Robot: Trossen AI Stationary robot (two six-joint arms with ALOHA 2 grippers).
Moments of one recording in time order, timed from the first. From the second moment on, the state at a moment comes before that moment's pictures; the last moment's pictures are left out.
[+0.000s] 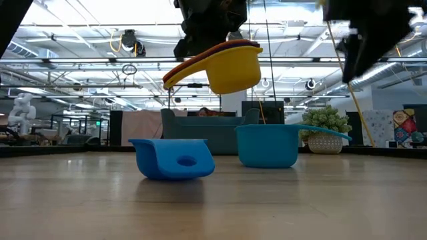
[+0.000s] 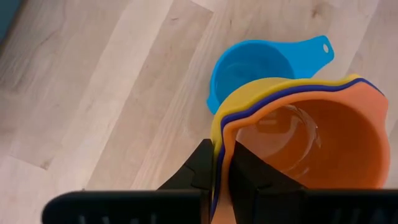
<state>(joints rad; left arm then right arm) -0.08 1.99 1.83 -1.04 -0.05 -0.53 0.30 1.11 0.87 -0.91 0.20 0.47</state>
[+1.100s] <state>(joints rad) -0.08 1.99 1.83 -1.05 -0.07 -0.51 0.38 1.44 0.58 -0.14 0.10 0.27</state>
